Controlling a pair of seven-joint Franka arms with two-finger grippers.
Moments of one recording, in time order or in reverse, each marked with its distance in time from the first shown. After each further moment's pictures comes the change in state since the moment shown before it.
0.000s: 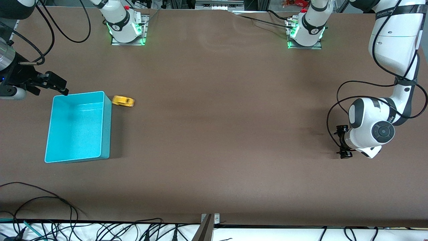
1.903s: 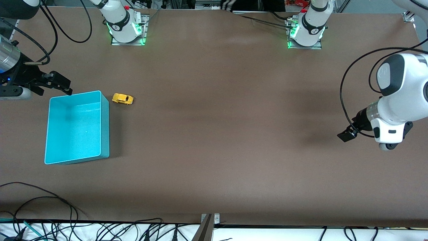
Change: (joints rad) left arm -0.005 -0.373 -0.102 0.054 -0.137 -0.378 0.876; right arm 0.006 0.008 0.015 -0.001 -0.001 -0.004 0.001
